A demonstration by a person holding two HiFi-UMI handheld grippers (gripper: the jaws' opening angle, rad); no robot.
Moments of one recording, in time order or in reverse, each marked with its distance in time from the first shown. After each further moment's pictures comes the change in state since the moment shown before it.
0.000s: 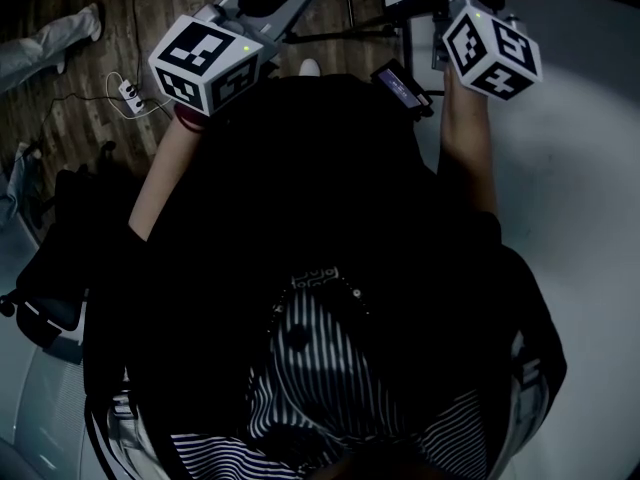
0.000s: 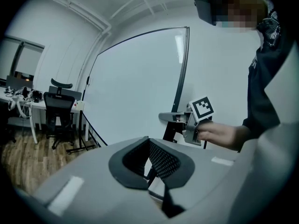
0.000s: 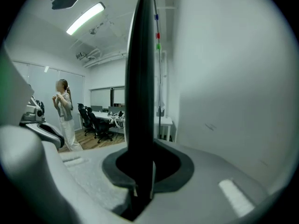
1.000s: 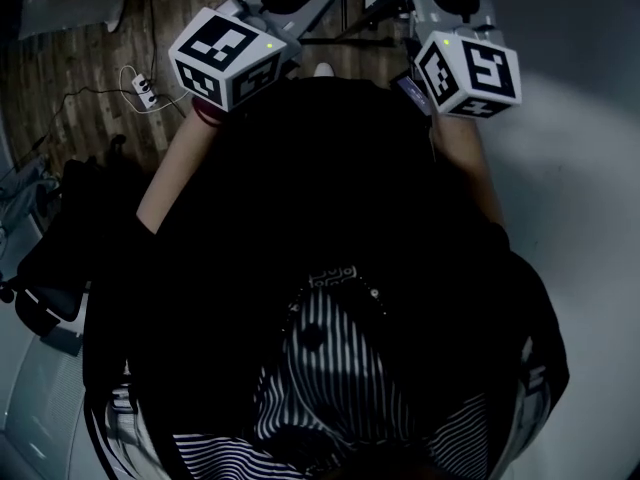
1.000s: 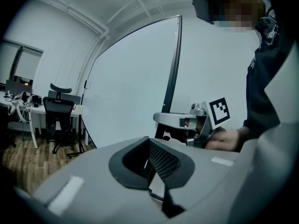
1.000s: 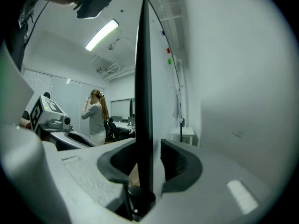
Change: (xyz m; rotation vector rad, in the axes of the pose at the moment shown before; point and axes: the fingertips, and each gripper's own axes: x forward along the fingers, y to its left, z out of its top) left arm -0.005 0.007 0.014 0.022 -0.028 0.000; right arm -0.004 0.101 0.024 -0.032 -0.133 0.238
